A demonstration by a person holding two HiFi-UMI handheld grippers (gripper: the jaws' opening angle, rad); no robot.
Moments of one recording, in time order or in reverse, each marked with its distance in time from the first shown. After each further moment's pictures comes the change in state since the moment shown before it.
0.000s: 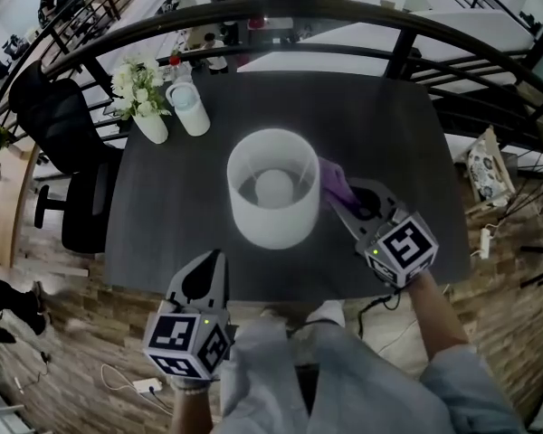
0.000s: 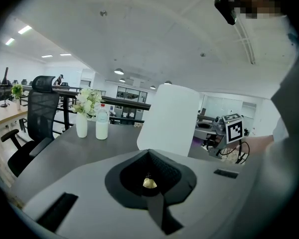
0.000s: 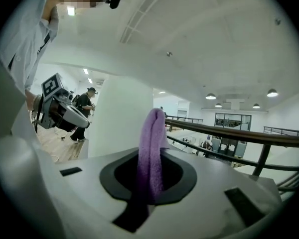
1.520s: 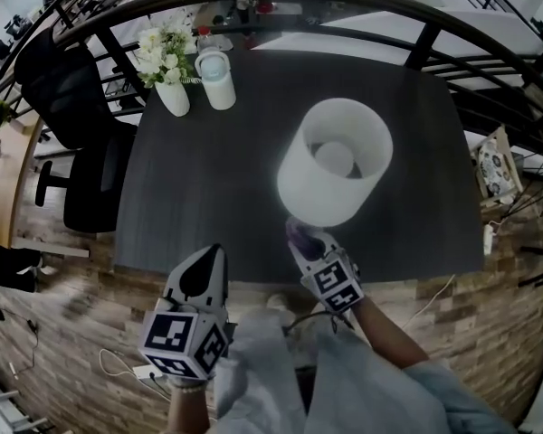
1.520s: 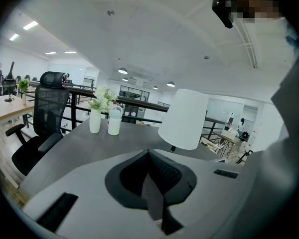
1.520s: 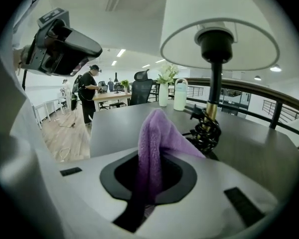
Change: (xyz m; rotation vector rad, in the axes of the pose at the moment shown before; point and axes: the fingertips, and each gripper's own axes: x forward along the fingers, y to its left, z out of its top) left arm -0.041 0.073 -0.027 -0.034 0.008 0.003; right arm 0.095 0.184 -0.156 0.145 0.356 0.021
